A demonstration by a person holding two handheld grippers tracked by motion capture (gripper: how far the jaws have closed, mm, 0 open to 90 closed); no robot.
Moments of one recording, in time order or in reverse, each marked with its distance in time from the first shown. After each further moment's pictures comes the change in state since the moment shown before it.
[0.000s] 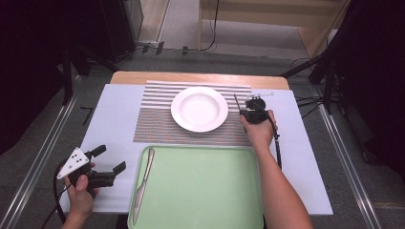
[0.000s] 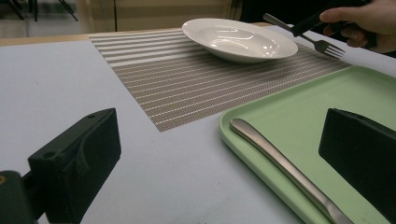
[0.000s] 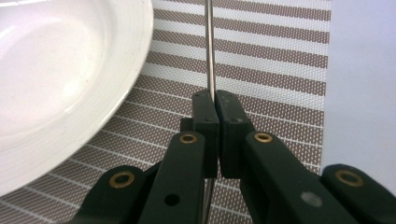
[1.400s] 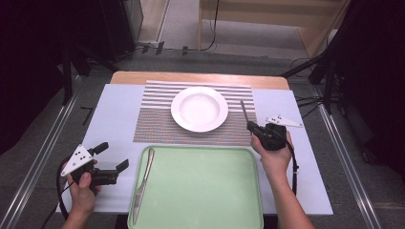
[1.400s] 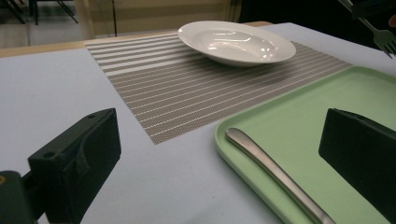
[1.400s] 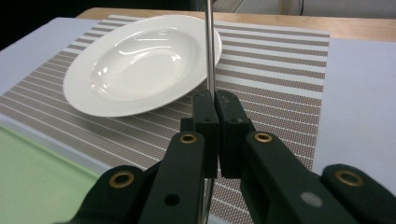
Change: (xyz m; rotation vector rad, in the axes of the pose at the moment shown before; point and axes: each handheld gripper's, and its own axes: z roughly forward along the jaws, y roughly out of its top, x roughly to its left) left arm -0.009 0.013 0.007 0.015 -0.003 0.039; right arm 0.003 -0.074 -0.092 -0.304 0.173 -0.066
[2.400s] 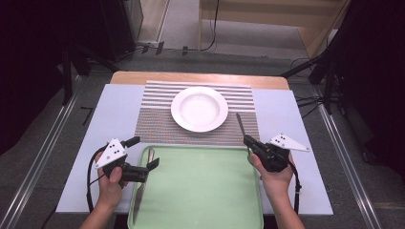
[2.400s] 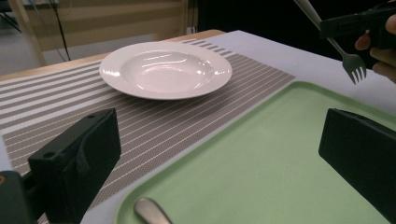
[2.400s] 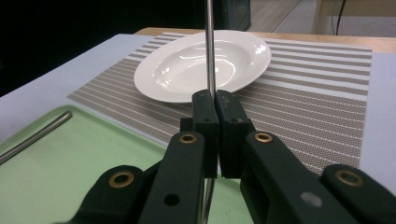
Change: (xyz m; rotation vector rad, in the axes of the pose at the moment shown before) left arm -0.063 0.041 0.049 -0.006 -0.147 0.067; right arm 0.027 -0.033 -0.036 -0.110 0.131 -0.041
